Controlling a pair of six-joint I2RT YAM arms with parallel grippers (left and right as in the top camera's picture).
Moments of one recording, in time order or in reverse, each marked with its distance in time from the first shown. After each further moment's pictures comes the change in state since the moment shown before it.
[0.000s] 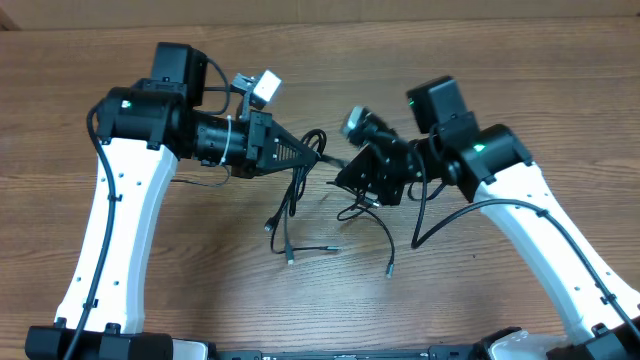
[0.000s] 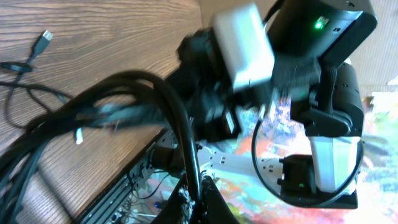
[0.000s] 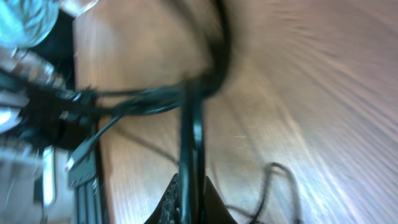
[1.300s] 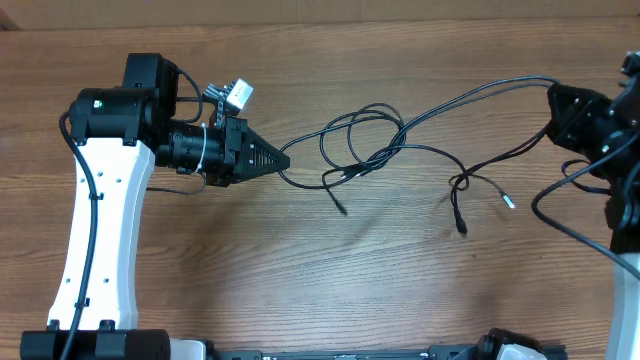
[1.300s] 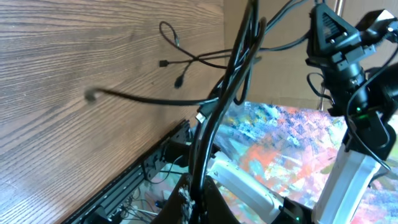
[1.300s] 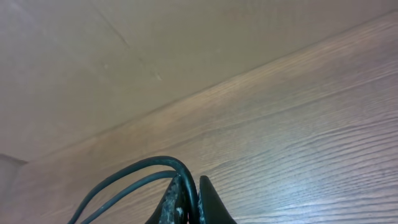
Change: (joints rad) left arm 0.095 0.000 0.000 -0.156 -0.064 0.103; right arm -0.683 -0.371 0.000 0.135 0.382 0.708
